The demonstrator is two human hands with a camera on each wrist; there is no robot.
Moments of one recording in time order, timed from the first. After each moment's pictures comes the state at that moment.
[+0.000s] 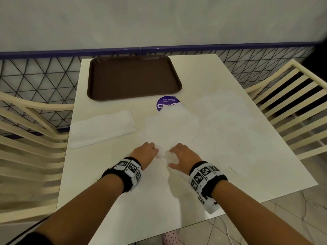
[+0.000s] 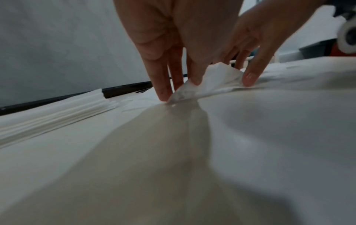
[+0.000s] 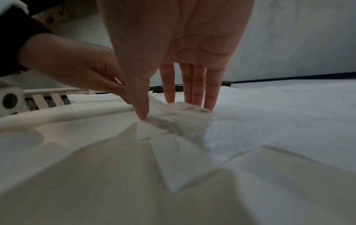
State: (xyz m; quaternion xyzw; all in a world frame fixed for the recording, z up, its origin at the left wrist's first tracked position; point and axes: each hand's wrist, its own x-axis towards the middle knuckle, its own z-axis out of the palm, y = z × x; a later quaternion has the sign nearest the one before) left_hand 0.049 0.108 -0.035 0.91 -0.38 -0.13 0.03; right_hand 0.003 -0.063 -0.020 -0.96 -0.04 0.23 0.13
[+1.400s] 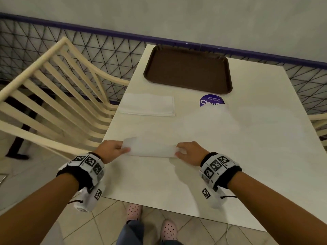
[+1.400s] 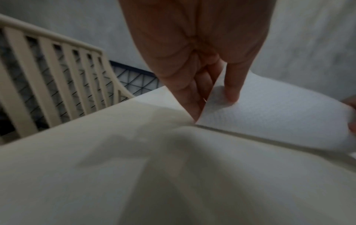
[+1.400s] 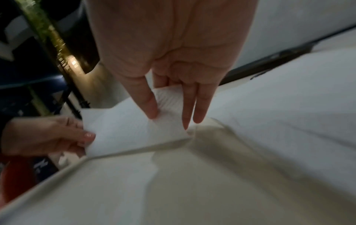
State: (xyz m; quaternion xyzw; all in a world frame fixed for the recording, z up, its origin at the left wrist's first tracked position) left_hand -0.049 0.259 -0.011 0.92 0.14 -0.23 0.30; right_hand 0.007 -0.012 -0.002 -0.91 -0.21 0.31 0.19
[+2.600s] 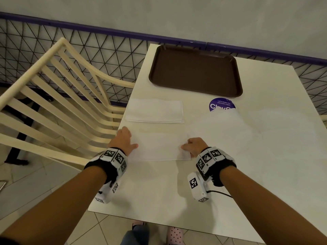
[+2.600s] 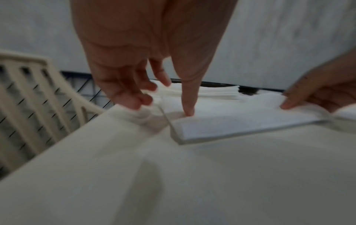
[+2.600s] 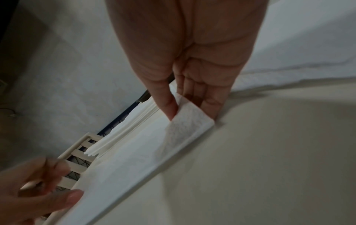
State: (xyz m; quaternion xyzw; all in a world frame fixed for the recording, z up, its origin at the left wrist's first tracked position) left_hand 0.012 0.262 -0.013 0.93 0.20 -0.18 0.23; right_hand 0.065 0.032 -0.035 -0.87 0.12 0.33 0.35
